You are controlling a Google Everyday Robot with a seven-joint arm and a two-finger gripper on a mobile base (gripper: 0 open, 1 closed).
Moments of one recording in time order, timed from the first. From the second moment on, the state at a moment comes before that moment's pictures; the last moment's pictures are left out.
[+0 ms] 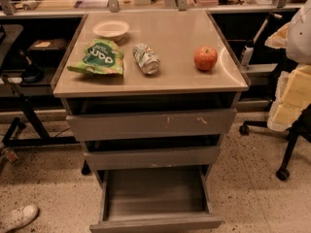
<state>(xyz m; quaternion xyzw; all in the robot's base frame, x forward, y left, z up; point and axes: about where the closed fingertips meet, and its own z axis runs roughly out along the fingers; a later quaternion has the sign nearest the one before) 0.438 -0.217 0.976 -0.60 0.78 -0.03 0.16</state>
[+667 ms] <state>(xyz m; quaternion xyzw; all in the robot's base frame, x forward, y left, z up) 0.438 -0.217 0.976 -0.60 0.78 -0.03 0.16</state>
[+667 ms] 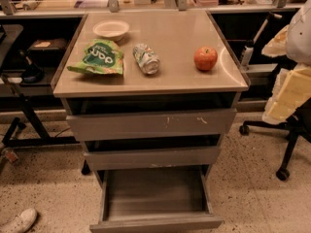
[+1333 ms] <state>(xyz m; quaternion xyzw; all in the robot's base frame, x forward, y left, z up) 0.438 -0.217 0.976 -0.60 0.78 -0.03 0.16</state>
